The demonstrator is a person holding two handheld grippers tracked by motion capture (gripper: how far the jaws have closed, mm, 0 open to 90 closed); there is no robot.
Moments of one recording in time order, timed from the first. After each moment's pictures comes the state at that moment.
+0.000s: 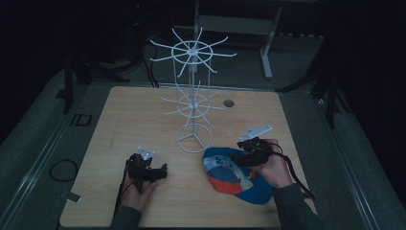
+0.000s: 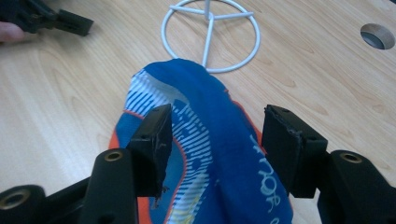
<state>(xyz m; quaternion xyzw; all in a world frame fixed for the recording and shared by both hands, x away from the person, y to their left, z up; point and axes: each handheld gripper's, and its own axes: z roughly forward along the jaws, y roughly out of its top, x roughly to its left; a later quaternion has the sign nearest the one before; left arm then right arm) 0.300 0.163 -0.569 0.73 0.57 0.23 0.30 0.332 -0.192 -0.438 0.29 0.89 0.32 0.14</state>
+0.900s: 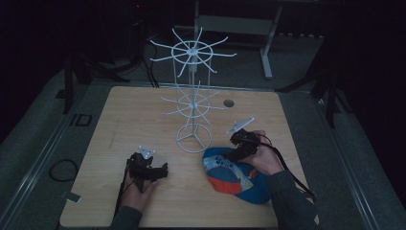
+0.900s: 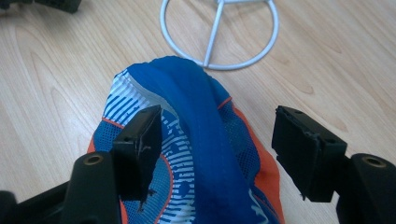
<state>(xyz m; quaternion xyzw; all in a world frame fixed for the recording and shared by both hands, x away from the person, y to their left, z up) 0.303 0.161 -0.569 0.73 0.57 0.23 0.30 0.368 -0.166 -0.452 0.27 0.92 0.26 0.11</state>
